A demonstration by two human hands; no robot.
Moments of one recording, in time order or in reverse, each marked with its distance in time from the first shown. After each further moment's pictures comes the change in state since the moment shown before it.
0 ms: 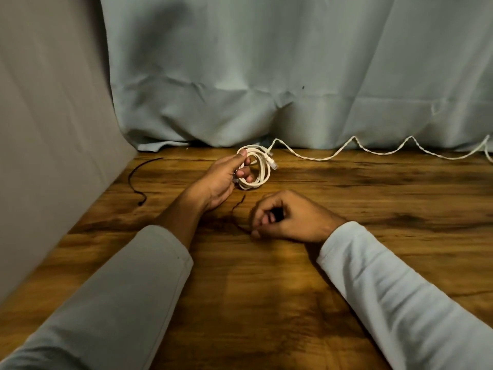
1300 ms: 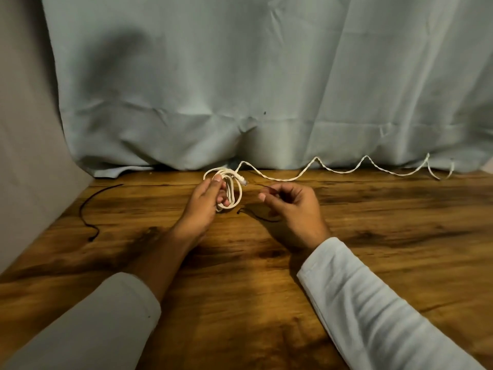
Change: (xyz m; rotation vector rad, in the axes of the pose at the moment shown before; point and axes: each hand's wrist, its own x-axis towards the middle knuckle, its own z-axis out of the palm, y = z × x) left_hand 0.003 -0.019 0.034 0.132 0.153 0.180; right_hand -0.008 0.029 -0.036 0.522 0.760 0.090
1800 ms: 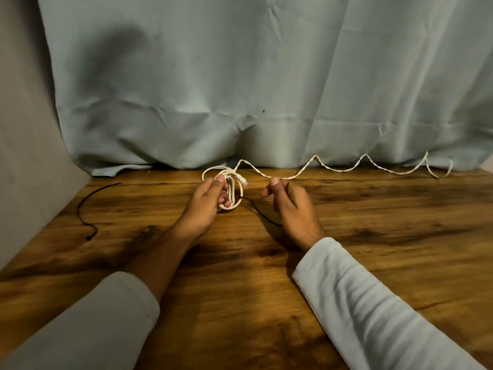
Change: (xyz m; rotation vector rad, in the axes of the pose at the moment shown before) left_hand -0.001 -0.002 0.003 0.045 -0.040 0.024; right_hand 0.002 0.007 -0.002 -0.322 0.066 -0.081
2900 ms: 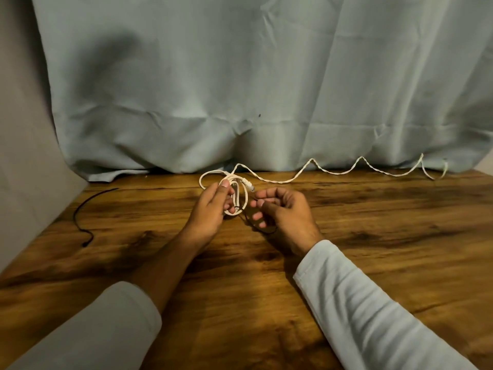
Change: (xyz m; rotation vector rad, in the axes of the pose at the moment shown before) left_hand -0.004 -0.004 0.013 0.085 -0.019 0.040; right_hand -0.005 -0.017 0.008 0.433 -0.099 0.303
